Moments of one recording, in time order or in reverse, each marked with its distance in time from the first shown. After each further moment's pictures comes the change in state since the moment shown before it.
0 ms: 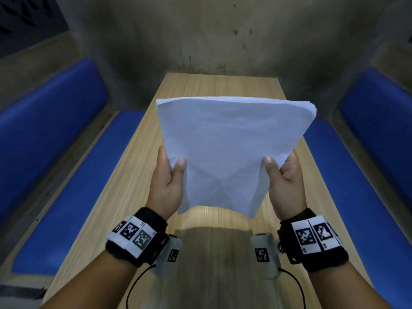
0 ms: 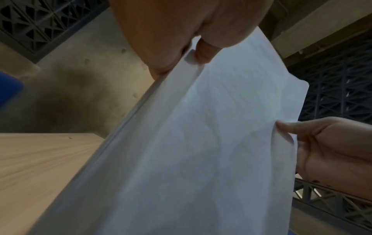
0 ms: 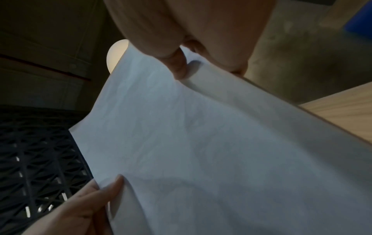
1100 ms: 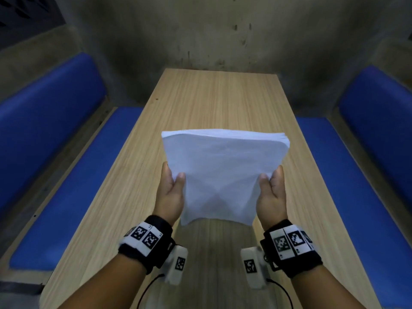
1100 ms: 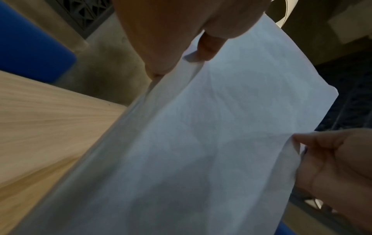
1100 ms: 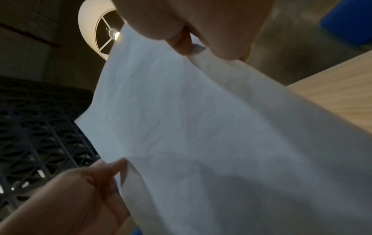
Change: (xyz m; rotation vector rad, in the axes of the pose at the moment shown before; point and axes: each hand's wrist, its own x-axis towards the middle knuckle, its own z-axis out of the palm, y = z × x) left_hand -0.022 -0.028 0.013 -0.182 0.042 -0.270; right_hand -0.033 0.027 0.014 -0.047 0.093 0.118
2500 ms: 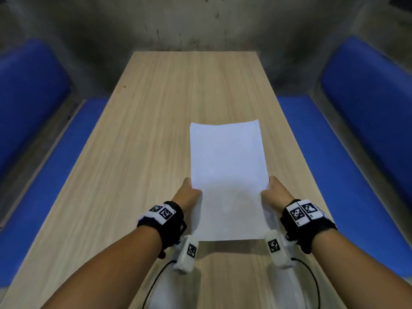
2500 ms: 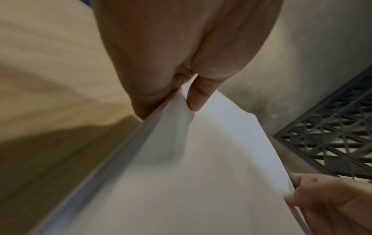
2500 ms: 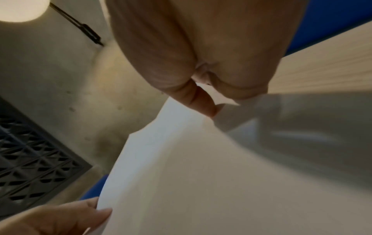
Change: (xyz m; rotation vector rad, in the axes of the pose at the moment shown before) left_hand 0.042 -0.108 0.082 0.560 -0.360 -0.578; right_hand 0.065 0.099 -0.104 -0.795 -0.261 0.598
